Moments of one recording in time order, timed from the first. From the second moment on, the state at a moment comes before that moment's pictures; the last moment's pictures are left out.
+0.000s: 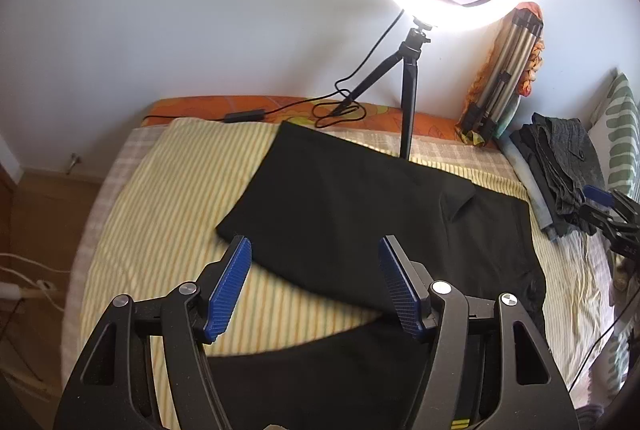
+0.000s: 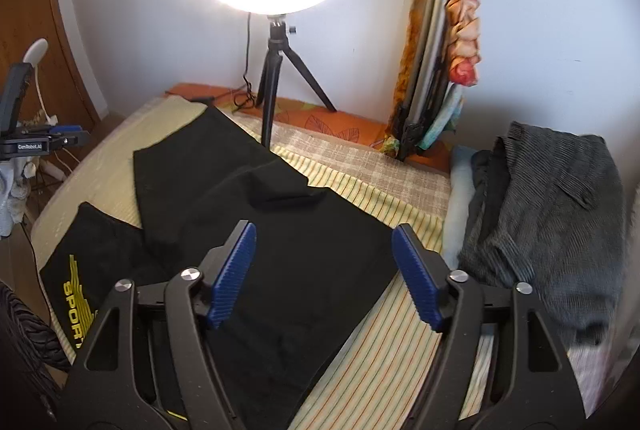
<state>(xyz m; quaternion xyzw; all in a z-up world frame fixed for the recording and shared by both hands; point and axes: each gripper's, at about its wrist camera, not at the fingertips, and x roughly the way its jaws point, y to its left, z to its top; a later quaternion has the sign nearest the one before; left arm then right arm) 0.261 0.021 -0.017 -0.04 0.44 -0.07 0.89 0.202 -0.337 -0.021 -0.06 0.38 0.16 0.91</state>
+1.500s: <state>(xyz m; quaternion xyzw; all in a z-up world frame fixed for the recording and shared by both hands) 0.463 0.025 -0.132 -0.26 0.53 -0.06 0.81 0.283 -0.160 -0.129 -0.20 0.38 0.35 0.84</state>
